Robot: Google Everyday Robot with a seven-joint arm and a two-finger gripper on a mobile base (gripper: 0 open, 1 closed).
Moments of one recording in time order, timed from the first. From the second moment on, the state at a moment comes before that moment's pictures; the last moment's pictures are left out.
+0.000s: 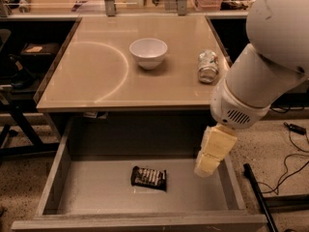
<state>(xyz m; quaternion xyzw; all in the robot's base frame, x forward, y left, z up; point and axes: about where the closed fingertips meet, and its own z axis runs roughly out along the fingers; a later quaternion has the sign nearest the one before) 0.409 -0.117 0.863 -0.58 0.80 0.05 0.13</state>
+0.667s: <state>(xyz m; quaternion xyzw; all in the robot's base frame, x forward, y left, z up) 0.403 -0.094 0.791 -0.56 0.81 0.09 0.14</state>
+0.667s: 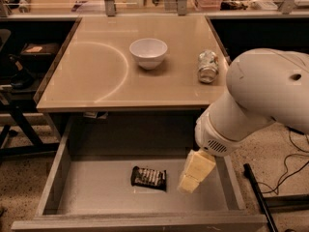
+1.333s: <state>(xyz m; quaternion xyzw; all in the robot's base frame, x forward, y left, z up) 0.404 -0.049 0.739 -0.58 0.79 0.13 0.17</state>
